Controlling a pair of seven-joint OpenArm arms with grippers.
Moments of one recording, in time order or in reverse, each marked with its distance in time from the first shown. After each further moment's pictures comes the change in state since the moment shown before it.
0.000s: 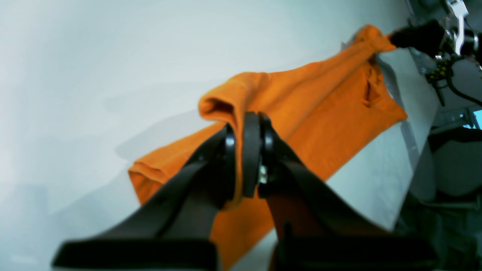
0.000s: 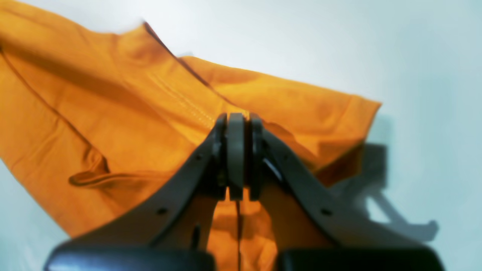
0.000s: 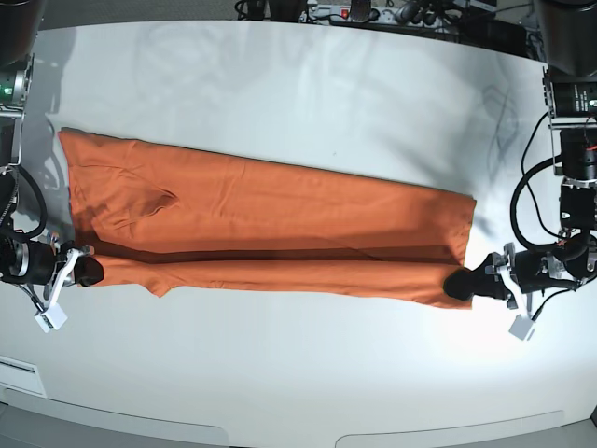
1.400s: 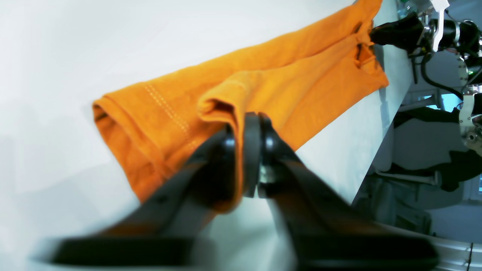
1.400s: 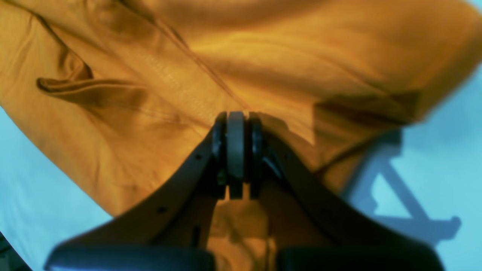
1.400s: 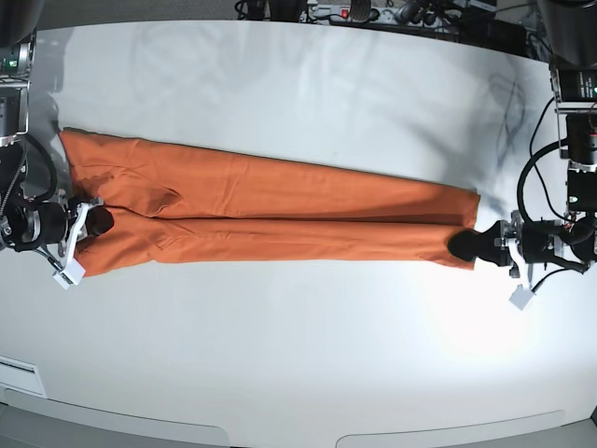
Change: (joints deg) left arm 4.3 -2.4 0.0 0.1 -6.1 4.1 10.1; right arm -8.4 -0.4 0.0 4.6 2.4 0.0 -8.0
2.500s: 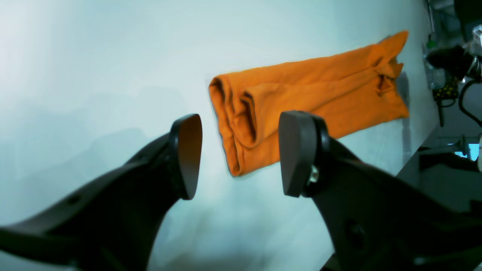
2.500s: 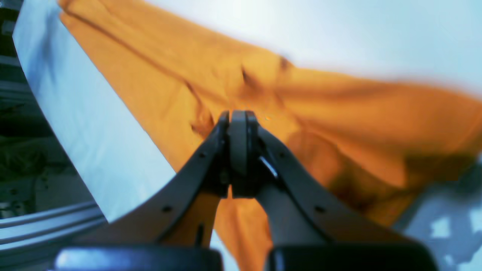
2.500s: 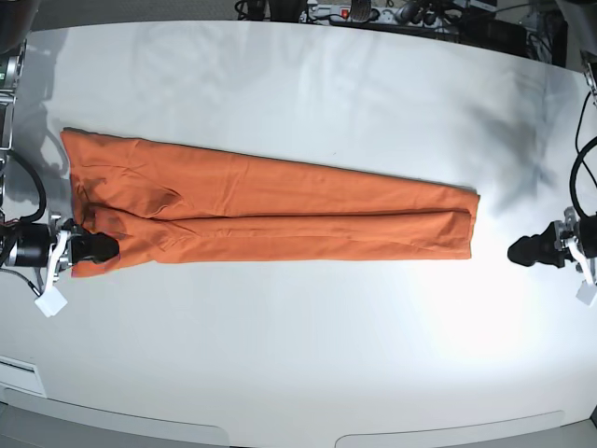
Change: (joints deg) left arm 3.4 -9.2 -9.2 0.1 0.0 2.0 -0.1; right arm 2.6 2.8 2.3 0.3 26.4 0.0 -13.8
